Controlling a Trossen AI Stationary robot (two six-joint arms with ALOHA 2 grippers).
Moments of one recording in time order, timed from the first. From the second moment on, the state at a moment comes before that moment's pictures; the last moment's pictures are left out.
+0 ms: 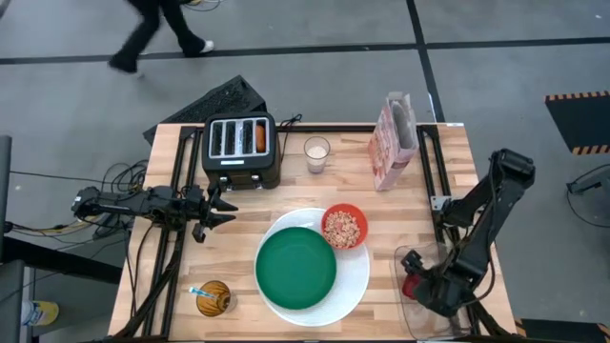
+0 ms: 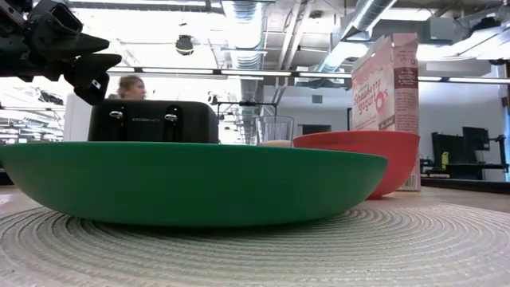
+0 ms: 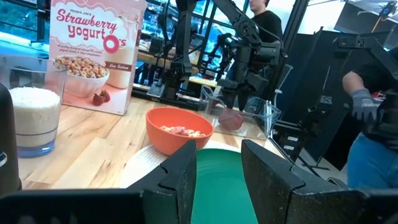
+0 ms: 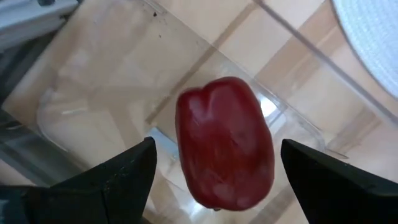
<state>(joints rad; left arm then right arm) -0.11 0.01 0.01 0.03 -0.01 -0.27 1.05 1.37 0.87 -0.82 0.08 0.31</state>
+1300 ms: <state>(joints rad) -0.11 0.01 0.01 0.03 -0.01 -0.27 1.06 1.42 0.92 -0.89 -0.01 0.38</state>
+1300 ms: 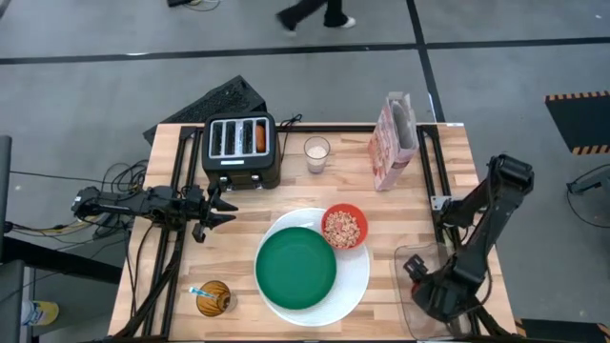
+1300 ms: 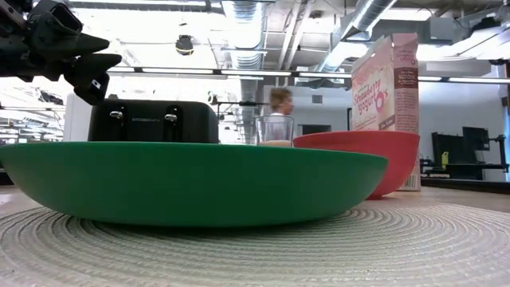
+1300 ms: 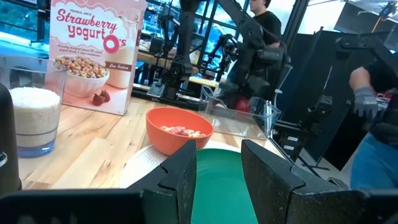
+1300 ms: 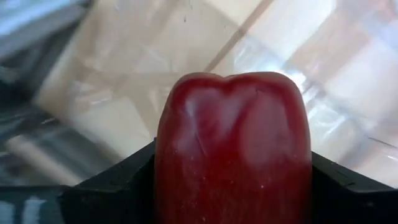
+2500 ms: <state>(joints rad) -0.11 0.01 0.01 0.03 -0.01 -0.27 0.62 1.29 1.09 -0.10 0.56 0.27</state>
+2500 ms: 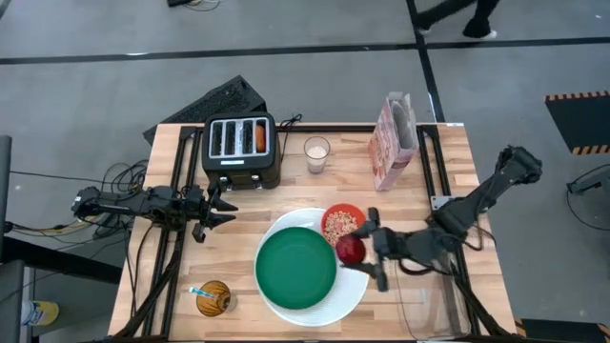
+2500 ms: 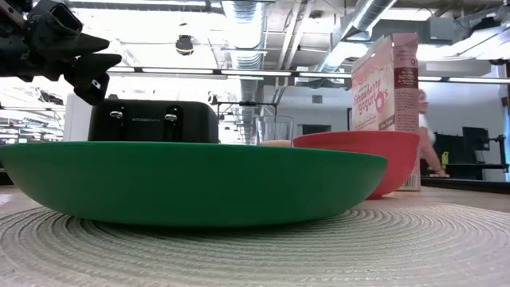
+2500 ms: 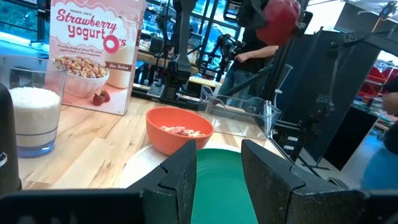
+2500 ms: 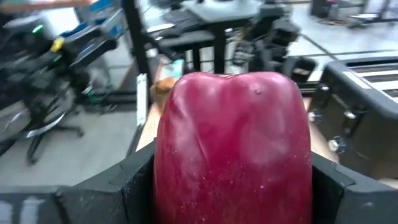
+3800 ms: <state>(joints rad) -0.11 0.01 0.01 0.03 -0.01 -0.27 0.46 1.79 1.09 0.06 0.60 0.86</state>
